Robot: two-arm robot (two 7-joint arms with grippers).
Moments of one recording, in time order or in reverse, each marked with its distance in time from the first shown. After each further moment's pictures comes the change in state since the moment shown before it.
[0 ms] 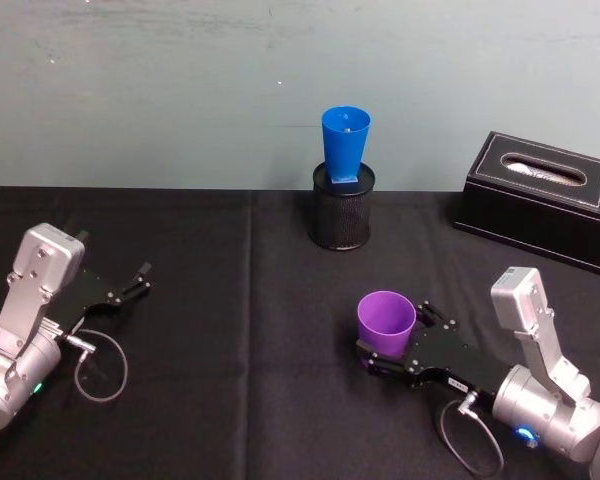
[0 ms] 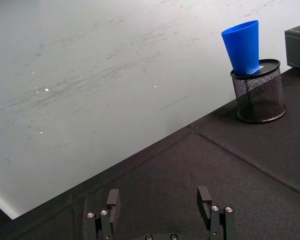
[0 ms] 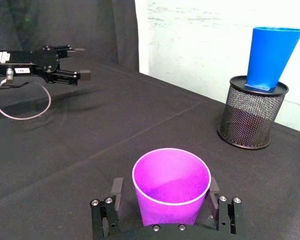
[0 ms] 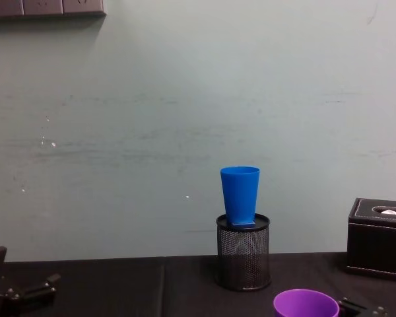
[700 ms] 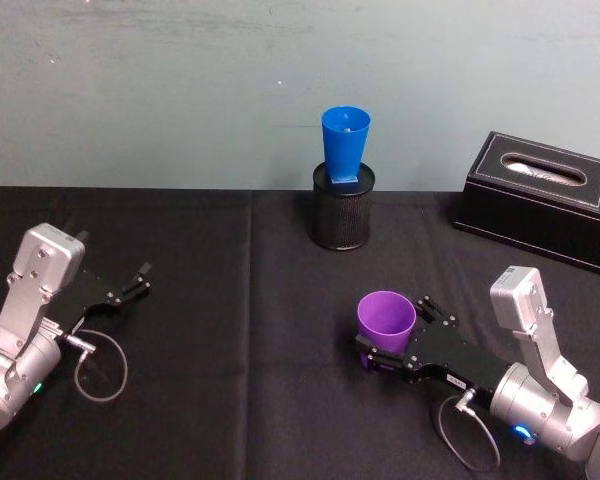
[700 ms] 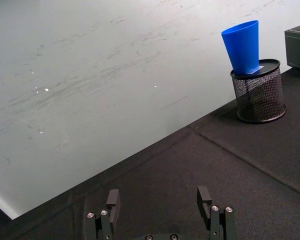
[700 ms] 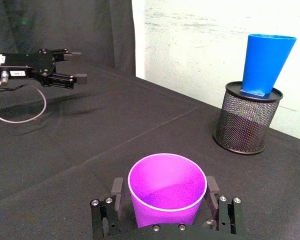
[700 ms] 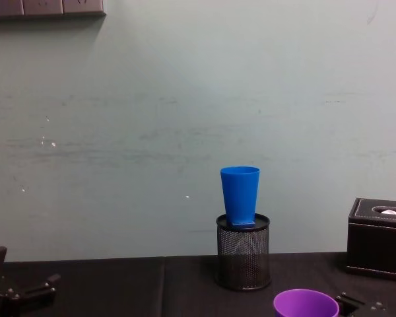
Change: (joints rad) left arm 0.000 0.000 0.000 0.000 0.000 0.000 0.000; right arm 0.002 -0.017 0.010 0.014 -0.019 -0.028 -0.009
